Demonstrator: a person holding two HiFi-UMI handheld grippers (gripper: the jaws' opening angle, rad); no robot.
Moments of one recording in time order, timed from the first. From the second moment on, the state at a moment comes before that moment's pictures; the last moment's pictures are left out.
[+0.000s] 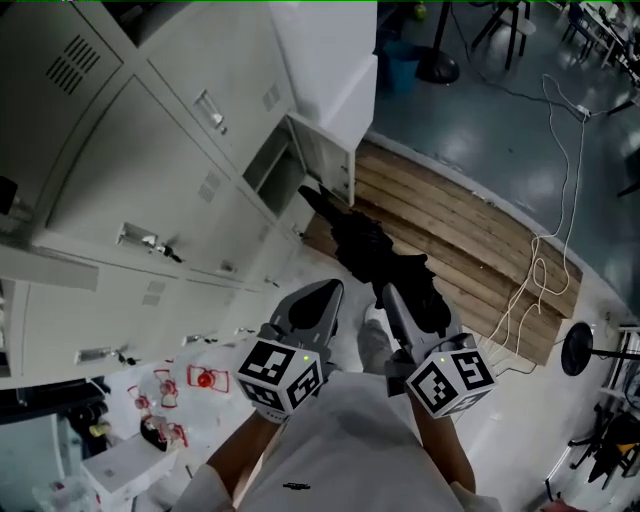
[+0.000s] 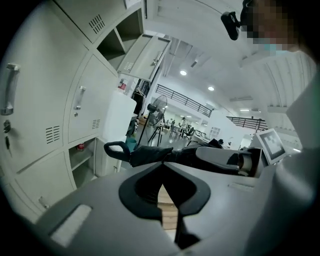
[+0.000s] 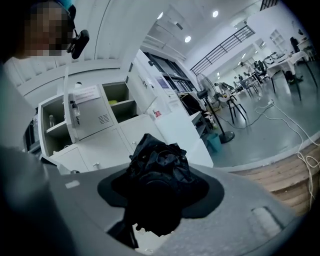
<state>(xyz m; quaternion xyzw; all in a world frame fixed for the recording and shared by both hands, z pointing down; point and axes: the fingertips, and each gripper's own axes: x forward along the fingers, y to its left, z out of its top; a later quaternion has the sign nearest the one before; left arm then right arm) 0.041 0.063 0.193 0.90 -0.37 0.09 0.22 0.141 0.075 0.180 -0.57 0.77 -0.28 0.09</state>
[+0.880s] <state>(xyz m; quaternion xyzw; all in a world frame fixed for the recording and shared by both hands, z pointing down) 0.085 -0.061 0.203 0.84 -0.48 0.10 0.22 0.186 -0.062 0.205 -0.48 0.82 -0.31 0.08</state>
